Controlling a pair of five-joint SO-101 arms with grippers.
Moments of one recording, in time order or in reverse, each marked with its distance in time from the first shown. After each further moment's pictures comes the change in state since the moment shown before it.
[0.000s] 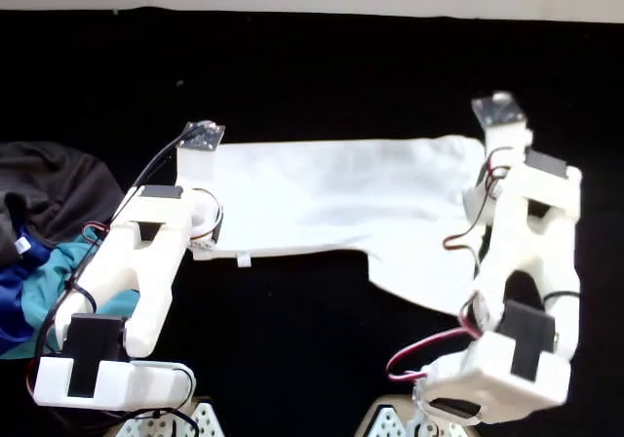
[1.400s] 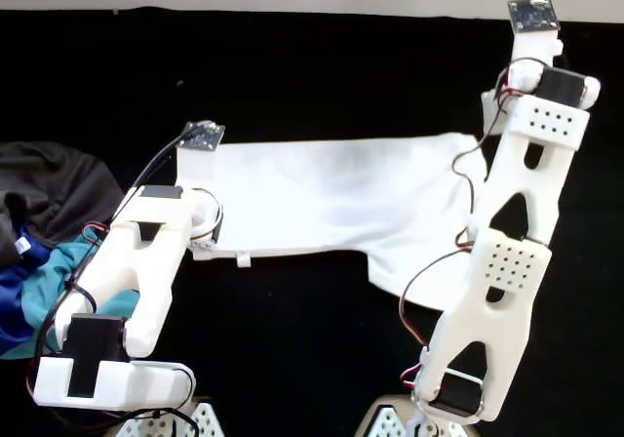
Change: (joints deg) left arm 0.0 0.0 0.0 -0.3 0.0; right arm -1.7 53.3 -99.4 38.3 -10.3
